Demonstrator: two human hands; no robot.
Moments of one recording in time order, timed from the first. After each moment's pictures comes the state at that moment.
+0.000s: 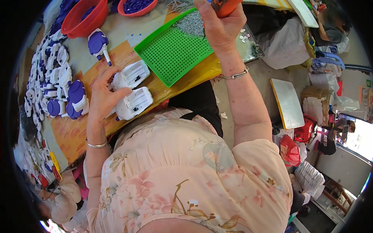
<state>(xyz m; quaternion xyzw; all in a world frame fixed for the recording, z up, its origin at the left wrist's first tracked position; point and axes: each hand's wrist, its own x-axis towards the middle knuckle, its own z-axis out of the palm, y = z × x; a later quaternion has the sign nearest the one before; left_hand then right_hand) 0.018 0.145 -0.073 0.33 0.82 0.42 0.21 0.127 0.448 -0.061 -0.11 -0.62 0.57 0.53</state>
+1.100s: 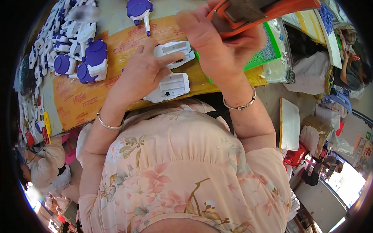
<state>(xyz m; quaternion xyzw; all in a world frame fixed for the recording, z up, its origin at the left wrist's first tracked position) 0.040 0.148 -0.069 0.47 0.85 0.20 0.12 0.094 0.329 -0.035 0.08 -0.60 0.68 0.41</state>
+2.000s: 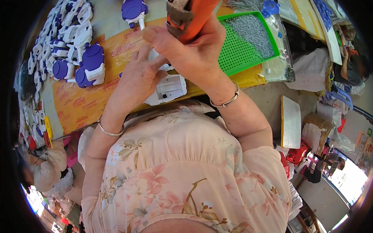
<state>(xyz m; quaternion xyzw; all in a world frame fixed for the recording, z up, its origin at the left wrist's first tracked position) 0.045 0.147 -0.078 0.47 0.85 0.22 0.07 0.083 0.310 -0.067 0.05 -0.59 0.73 0.34</state>
